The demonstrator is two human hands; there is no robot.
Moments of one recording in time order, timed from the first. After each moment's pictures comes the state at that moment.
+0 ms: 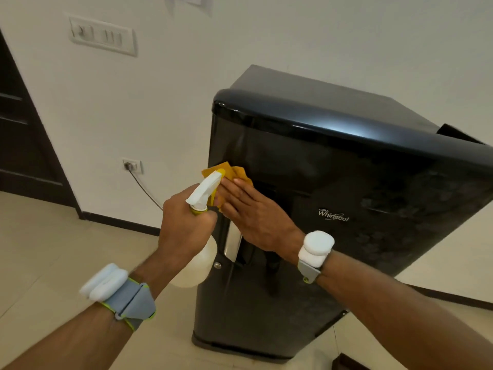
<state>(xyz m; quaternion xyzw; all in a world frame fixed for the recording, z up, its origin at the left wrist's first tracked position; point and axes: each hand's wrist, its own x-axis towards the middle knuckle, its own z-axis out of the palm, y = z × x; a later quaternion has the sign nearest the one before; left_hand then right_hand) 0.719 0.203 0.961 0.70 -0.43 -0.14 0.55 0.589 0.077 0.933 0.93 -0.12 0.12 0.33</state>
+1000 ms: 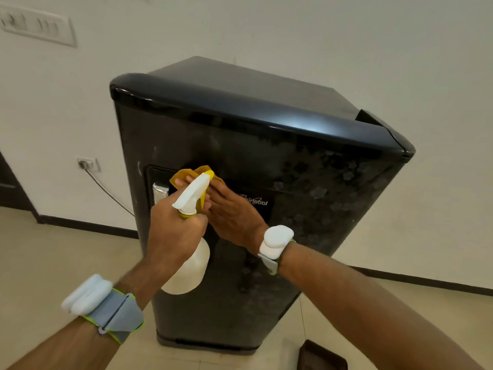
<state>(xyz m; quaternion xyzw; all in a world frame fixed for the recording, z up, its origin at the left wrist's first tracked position) 0.575 0.179 0.969 0.68 -0.43 -0.16 0.57 0.482 0.051 0.933 0.88 -0.15 0.08 0.44</state>
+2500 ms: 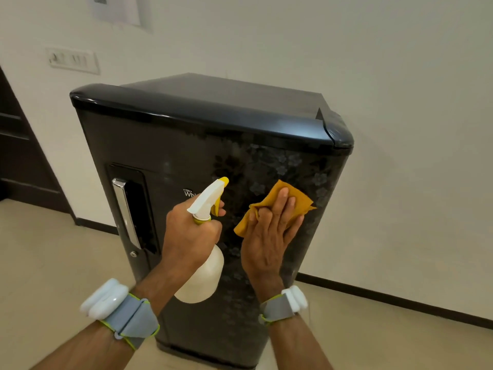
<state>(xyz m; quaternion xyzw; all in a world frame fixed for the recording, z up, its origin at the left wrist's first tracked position) 0.420 0.152 0.973 0.67 -0.41 -0.16 0.60 0.322 0.042 0.881 0.75 -0.44 0.50 0.02</state>
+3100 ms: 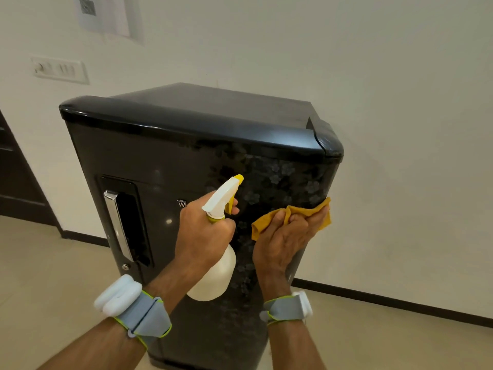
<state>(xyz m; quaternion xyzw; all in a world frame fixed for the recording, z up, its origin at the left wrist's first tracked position) 0.411 0.134 0.992 0.62 -0.46 -0.16 0.61 0.312 0.022 0.898 0.57 -0.46 0.67 -0.08</state>
